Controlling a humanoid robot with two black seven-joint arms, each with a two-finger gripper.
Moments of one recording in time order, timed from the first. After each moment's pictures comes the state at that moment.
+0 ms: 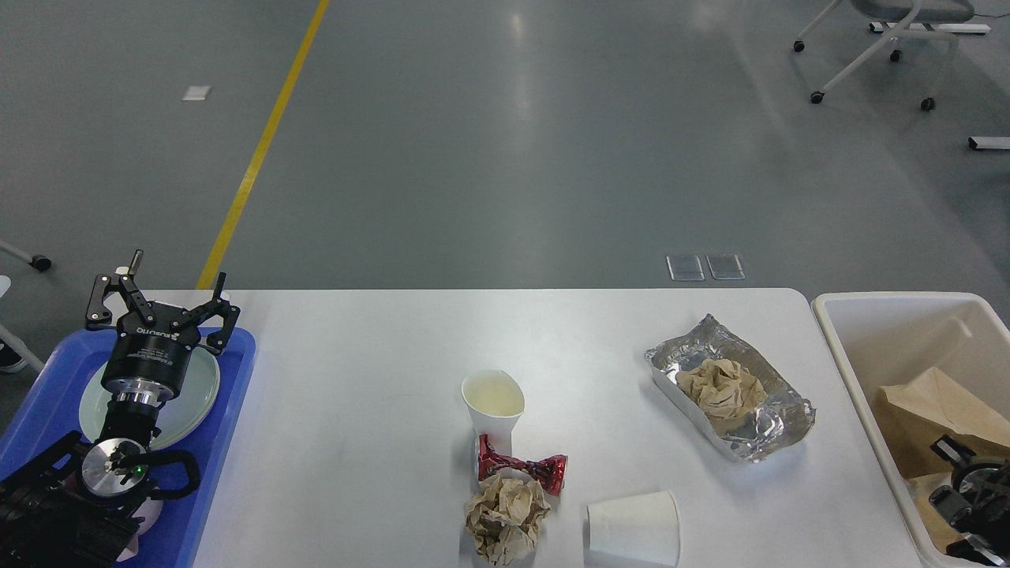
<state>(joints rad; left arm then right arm) -0.45 0.33 -0.93 -0.55 -0.30 -0.70 -0.38 0.55 -0.36 -0.67 0.11 -0.05 -0.17 -0.11</state>
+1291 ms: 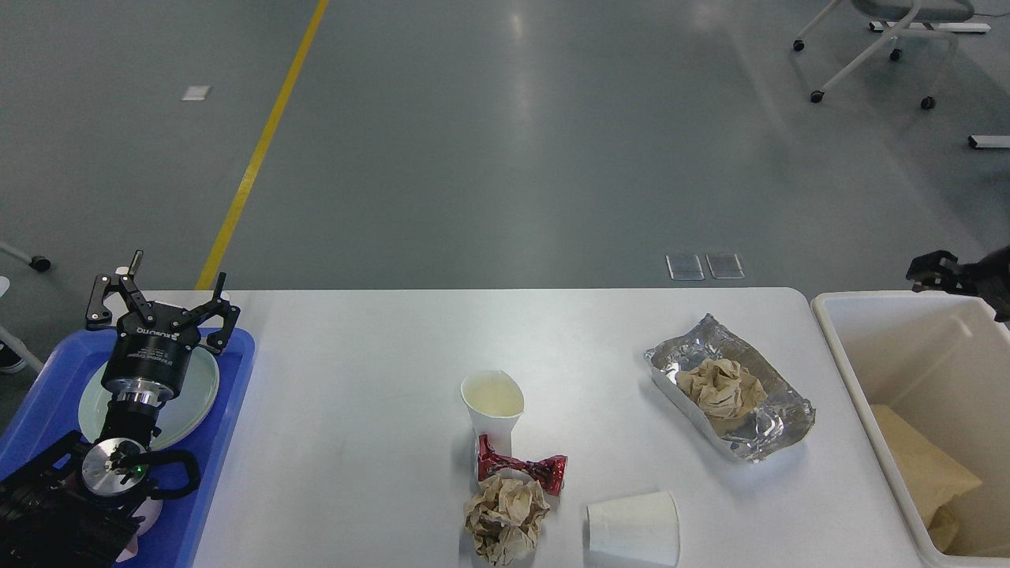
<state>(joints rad) -0.45 0.33 -0.92 -0.55 -0.30 -0.70 -0.37 1.40 -0.69 -0.80 0.59 -0.47 0.55 -0.12</state>
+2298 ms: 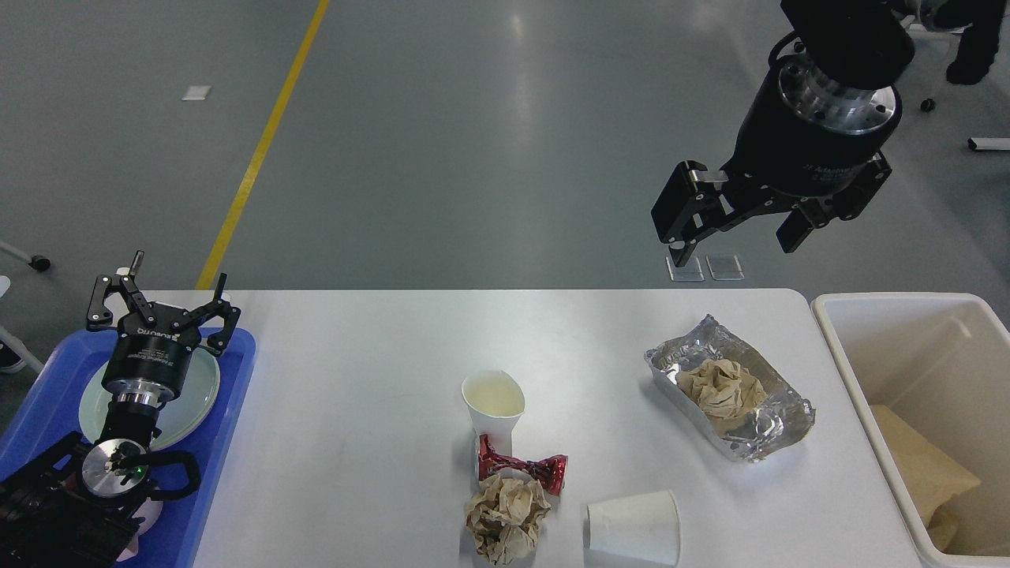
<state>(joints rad) -0.45 0.33 -0.92 -0.55 -0.30 -0.70 -0.37 2.56 -0.14 -1.27 1.42 0.03 0.96 -0.11</state>
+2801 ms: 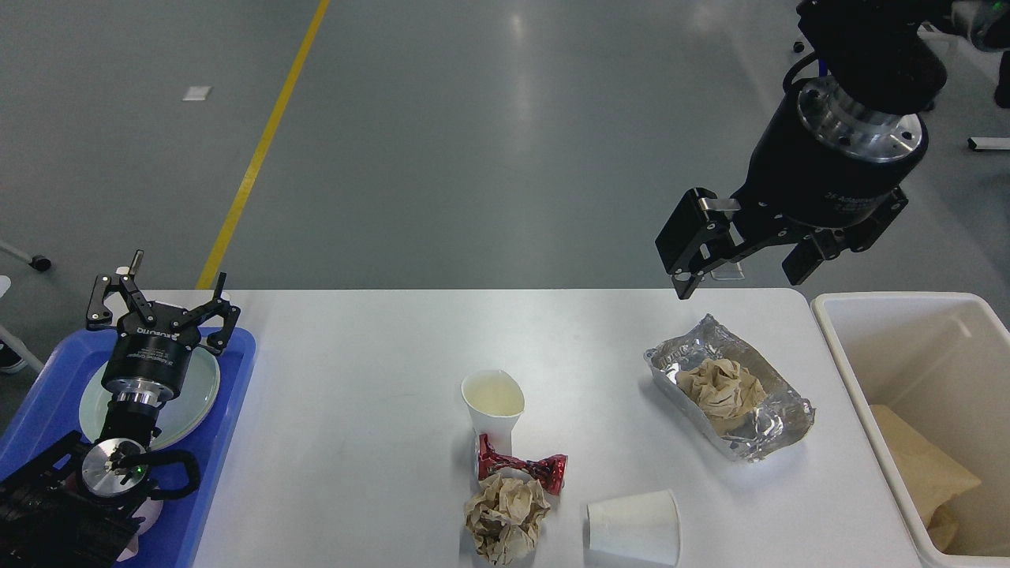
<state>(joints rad) -0.45 0.33 -0.93 -0.55 -0.30 -0.70 -0.37 2.61 -0.19 -1.25 1.53 0.02 0.96 -0.12</state>
